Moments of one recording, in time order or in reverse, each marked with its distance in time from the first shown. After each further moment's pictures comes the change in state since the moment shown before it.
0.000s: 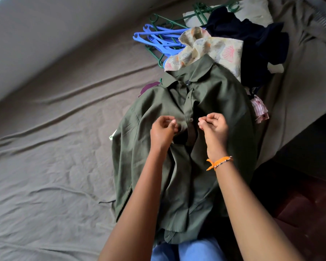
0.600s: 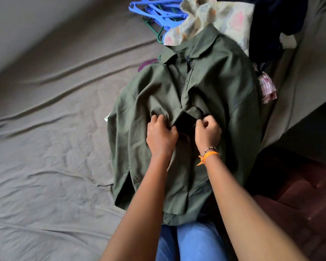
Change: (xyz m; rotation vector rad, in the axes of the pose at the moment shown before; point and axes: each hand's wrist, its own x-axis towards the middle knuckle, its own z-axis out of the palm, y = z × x) left_hand -0.027 -0.058 0.002 0.751 0.240 0.176; right_hand -0.023 0.057 -0.001 -0.576 0.178 -0.002
